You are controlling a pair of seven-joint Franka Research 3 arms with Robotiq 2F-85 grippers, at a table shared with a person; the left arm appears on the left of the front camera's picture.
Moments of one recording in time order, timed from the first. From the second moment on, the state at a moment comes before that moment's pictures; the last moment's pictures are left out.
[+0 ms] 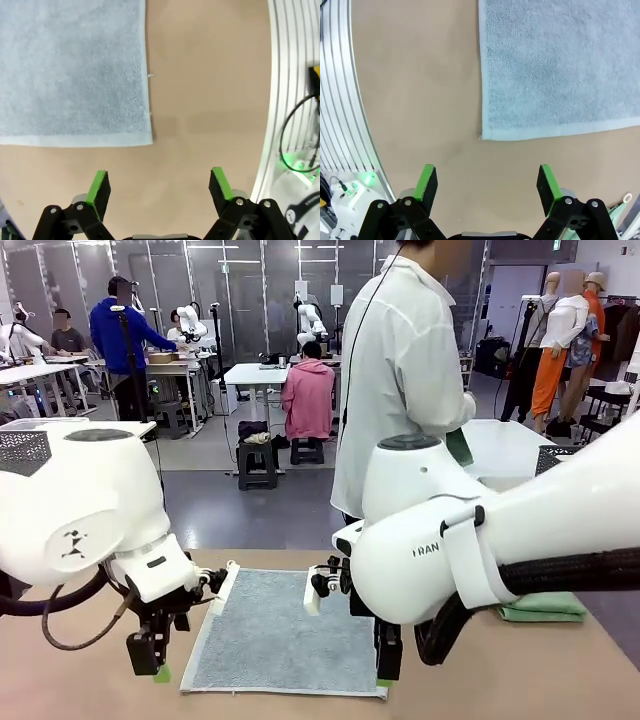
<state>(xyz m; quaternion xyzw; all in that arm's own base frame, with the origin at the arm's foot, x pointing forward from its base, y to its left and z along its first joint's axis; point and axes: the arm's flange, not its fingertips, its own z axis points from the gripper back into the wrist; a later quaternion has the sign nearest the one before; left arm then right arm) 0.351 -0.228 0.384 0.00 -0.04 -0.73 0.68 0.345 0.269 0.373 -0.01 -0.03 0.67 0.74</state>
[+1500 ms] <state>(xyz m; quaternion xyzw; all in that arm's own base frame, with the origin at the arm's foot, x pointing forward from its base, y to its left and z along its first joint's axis) 0.377 -0.236 0.312 0.00 -0.04 -0.72 0.69 0.374 0.260 0.299 0.00 -0.03 0.68 0.73</state>
